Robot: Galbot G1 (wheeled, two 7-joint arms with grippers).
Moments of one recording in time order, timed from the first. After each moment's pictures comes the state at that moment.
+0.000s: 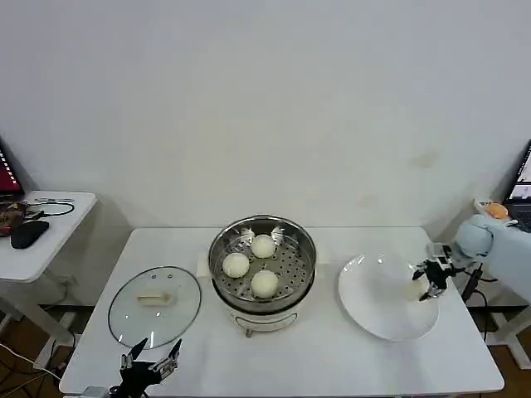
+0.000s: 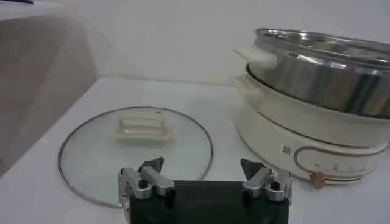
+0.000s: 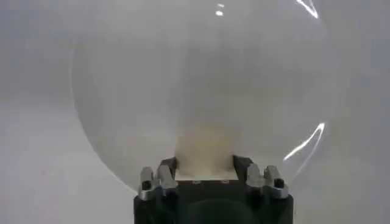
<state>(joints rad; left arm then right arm) 1.80 -0.89 -0.48 -2.08 -0.68 0.06 -0.22 0.24 0.62 -1.20 1.01 0.20 0.03 -1.02</state>
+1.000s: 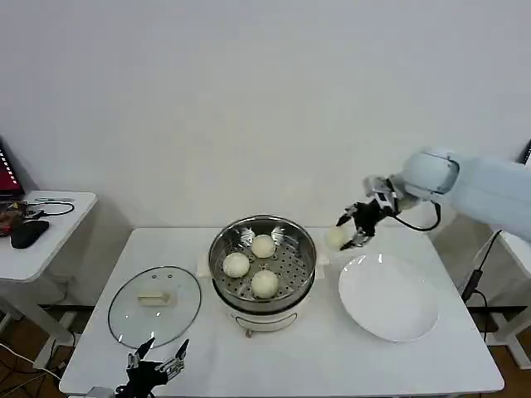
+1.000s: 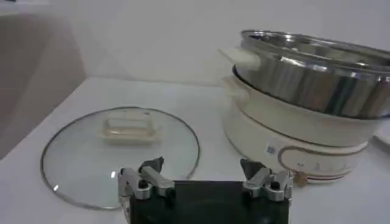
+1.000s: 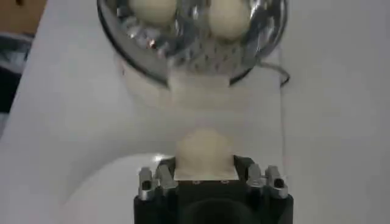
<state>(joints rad) 1.81 -0.89 -0.46 -2.10 -0.68 0.06 -0.22 0.82 0.76 -1.57 1.47 0.73 -0.24 -0.86</state>
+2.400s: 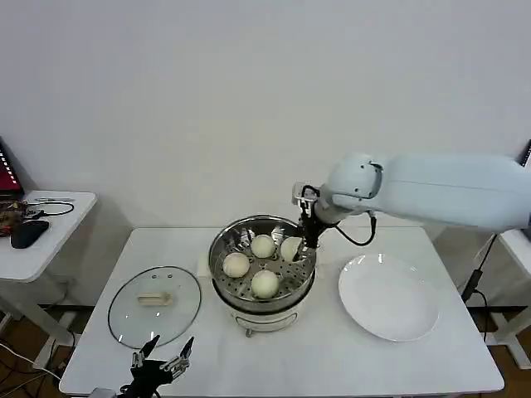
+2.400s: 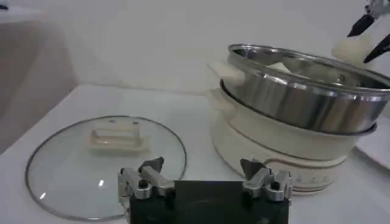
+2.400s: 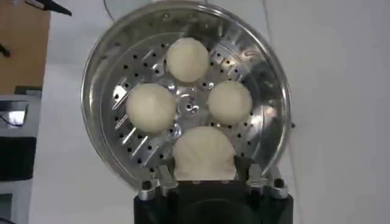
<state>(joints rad) 1.82 -0.91 -0.46 -2.15 -0.68 0.06 -0.23 0.80 1.01 -1.61 1.53 1.02 -0.60 -0.59</state>
